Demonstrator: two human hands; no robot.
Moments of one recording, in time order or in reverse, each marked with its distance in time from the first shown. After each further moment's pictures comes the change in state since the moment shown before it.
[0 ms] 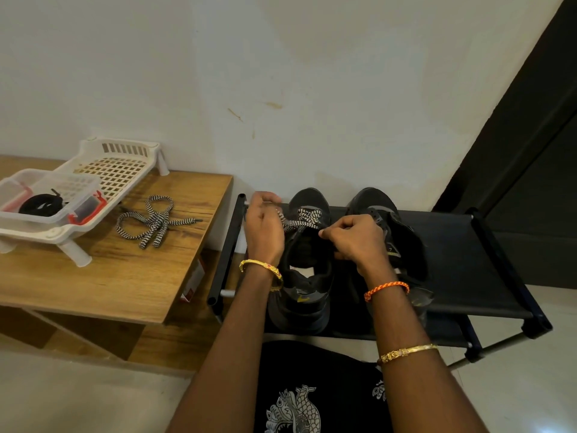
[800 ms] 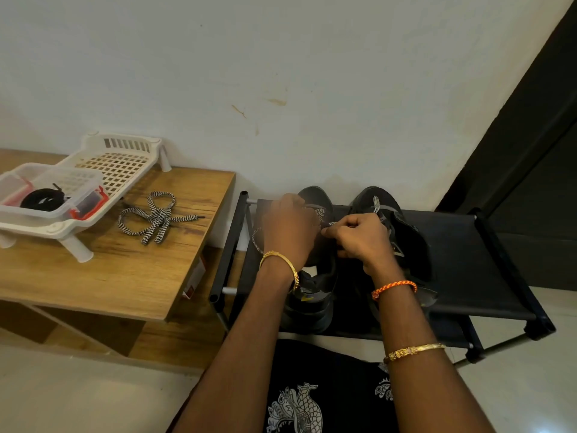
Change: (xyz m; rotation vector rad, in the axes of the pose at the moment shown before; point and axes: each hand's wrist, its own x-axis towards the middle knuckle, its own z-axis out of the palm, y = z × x) left_hand -0.002 -0.015 0.013 0.942 -0.244 0.438; right_hand 0.001 0.001 -0.002 0.040 -0.017 0.003
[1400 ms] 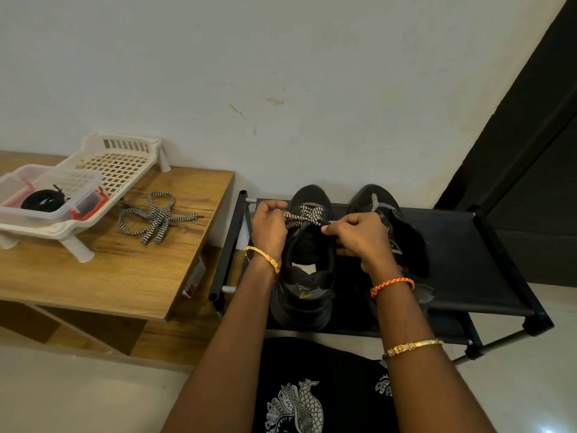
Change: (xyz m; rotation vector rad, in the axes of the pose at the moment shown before) left_hand 0.009 -0.006 -0.007 -1.102 0.087 -0.670; right_hand -0.001 0.001 -0.001 0.139 -0.011 0.061
